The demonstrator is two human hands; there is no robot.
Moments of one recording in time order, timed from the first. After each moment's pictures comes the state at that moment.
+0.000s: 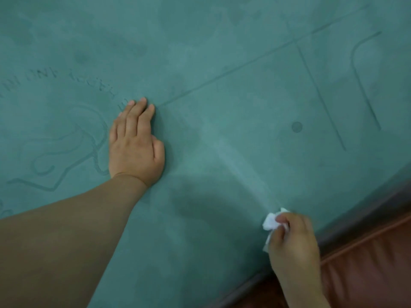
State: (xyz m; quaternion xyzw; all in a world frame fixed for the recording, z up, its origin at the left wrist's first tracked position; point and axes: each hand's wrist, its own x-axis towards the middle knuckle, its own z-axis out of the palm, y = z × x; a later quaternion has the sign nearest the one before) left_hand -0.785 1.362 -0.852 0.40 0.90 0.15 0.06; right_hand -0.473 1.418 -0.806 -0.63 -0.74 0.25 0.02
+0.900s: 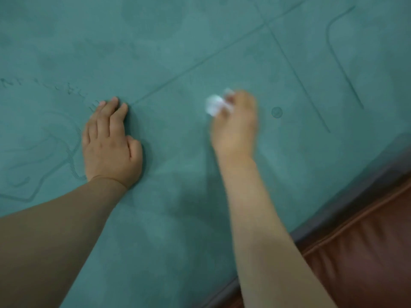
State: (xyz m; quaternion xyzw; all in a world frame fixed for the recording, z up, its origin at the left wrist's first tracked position) left_hand -0.785 1.362 -0.852 0.41 0.90 0.14 0.06; right_hand -0.644 1.520 -0.839 -0.60 -0.71 0.30 0.21
